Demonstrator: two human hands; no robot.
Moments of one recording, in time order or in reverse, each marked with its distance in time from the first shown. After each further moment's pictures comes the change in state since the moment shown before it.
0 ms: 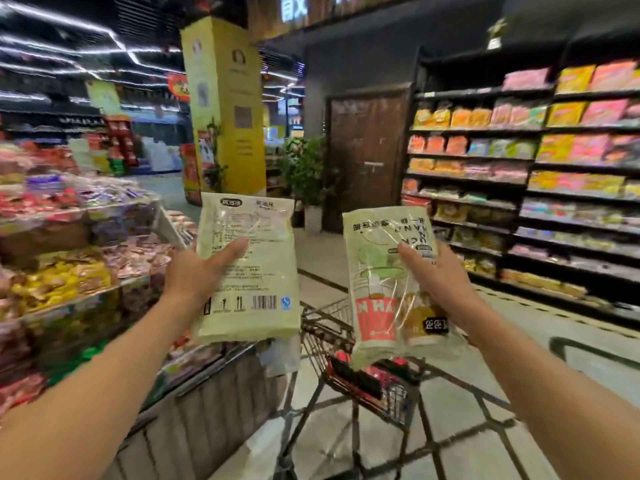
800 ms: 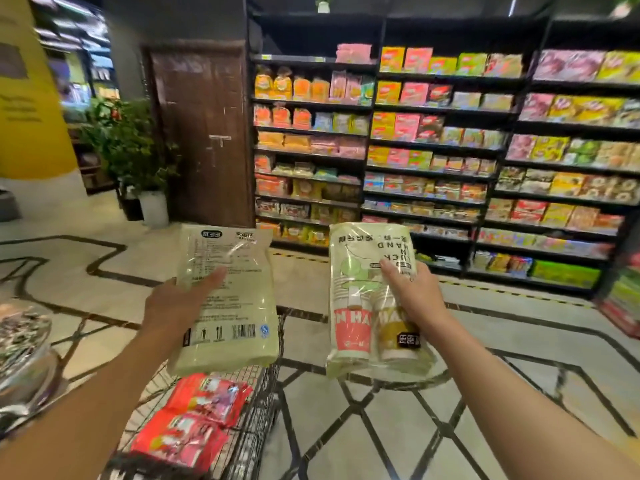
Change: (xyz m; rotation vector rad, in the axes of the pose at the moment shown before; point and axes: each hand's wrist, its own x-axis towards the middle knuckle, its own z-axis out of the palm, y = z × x) left_hand 0.071 0.012 0.536 -0.064 -0.460 -0.097; right_hand 0.229 0.248 -0.278 -0.057 0.383 0.280
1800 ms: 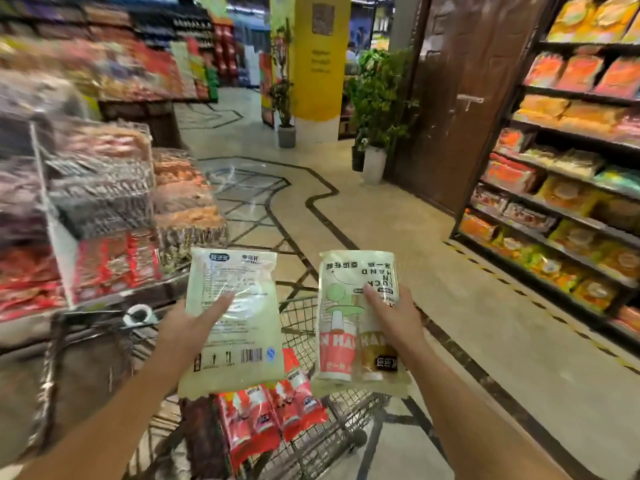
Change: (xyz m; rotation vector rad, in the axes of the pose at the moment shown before) left_hand 0.161 -0.097 0.047 0.077 0.693 -0.361; right_hand 0.314 0.050 0.338 0.025 -0.828 -0.057
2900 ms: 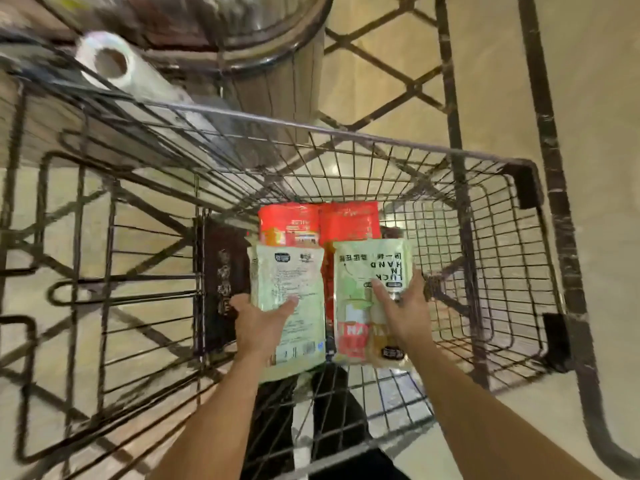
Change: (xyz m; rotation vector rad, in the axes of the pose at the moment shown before) left_hand 0.063 -0.336 0.166 0.045 0.142 -1.045; right_hand 0.124 0.315 0.239 -0.583 -0.539 0.341
